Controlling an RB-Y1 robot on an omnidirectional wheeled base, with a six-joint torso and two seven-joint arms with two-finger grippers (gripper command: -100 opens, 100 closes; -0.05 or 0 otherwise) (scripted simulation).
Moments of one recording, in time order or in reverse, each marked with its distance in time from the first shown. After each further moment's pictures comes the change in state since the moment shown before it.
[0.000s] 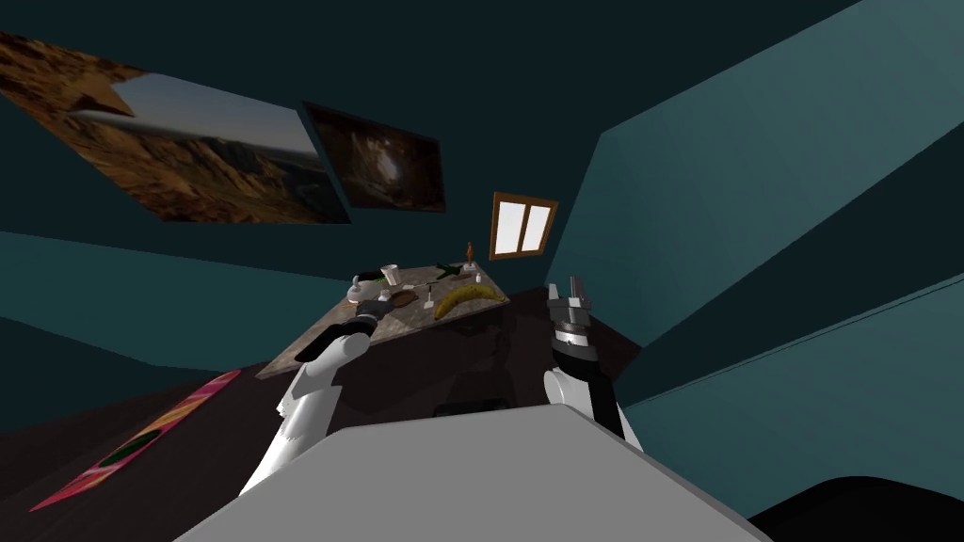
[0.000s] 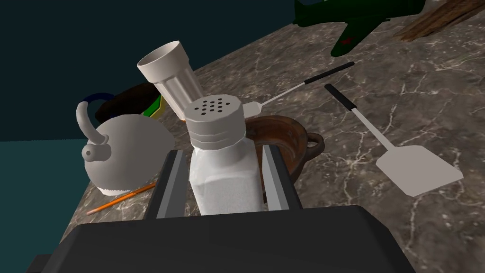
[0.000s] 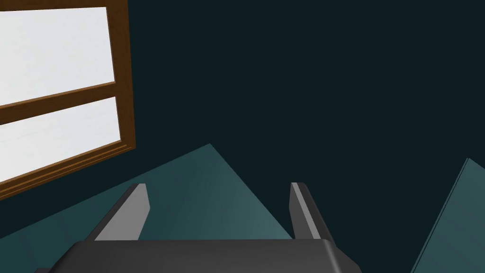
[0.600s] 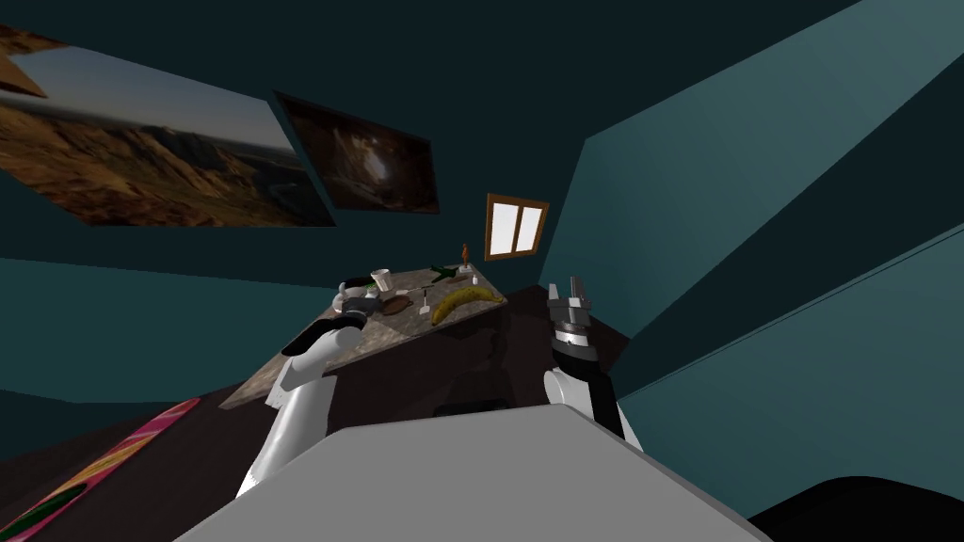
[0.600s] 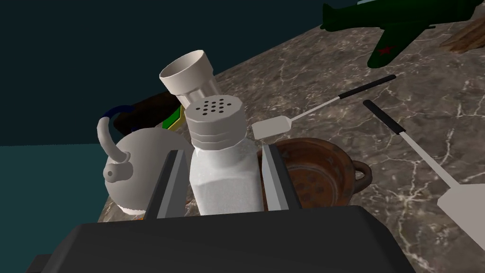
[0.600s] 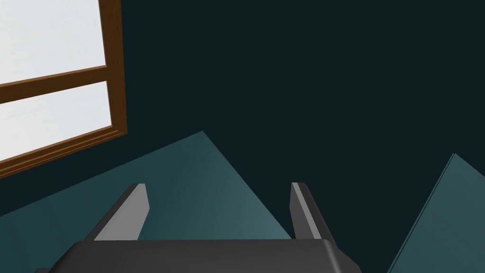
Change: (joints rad) left arm -0.085 -0.001 0.127 0.032 -0.107 0.062 0.044; right arm 0.000 0.000 0.000 0.000 0.000 0.000 0.000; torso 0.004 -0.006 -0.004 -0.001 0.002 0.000
